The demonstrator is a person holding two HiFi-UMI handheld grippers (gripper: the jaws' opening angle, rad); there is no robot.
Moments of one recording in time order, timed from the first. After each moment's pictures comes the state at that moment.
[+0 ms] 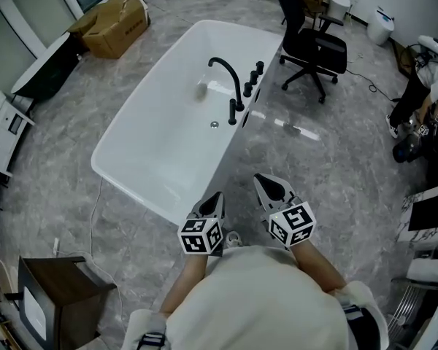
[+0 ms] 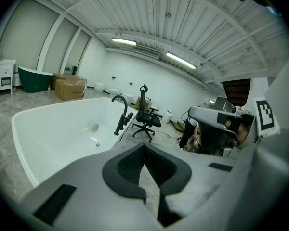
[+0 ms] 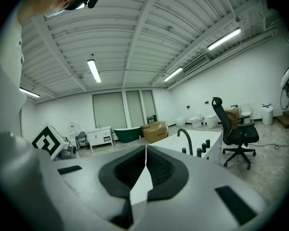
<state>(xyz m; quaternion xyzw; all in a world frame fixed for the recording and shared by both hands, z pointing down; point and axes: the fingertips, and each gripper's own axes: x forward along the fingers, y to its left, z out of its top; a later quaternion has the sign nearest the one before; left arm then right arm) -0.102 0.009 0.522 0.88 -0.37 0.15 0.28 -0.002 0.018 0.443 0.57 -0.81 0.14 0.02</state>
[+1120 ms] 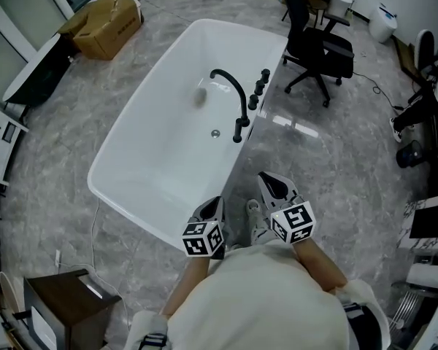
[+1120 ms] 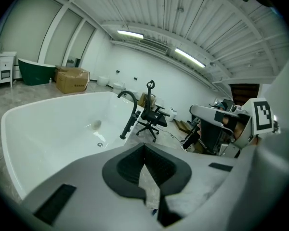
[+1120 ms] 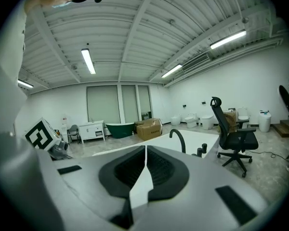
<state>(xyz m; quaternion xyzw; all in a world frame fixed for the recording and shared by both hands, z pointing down) -0.087 -0.116 0.561 0.86 -0.37 0.16 0.31 0.034 -0.119 0.476 0.60 -0.79 0.13 0.06</state>
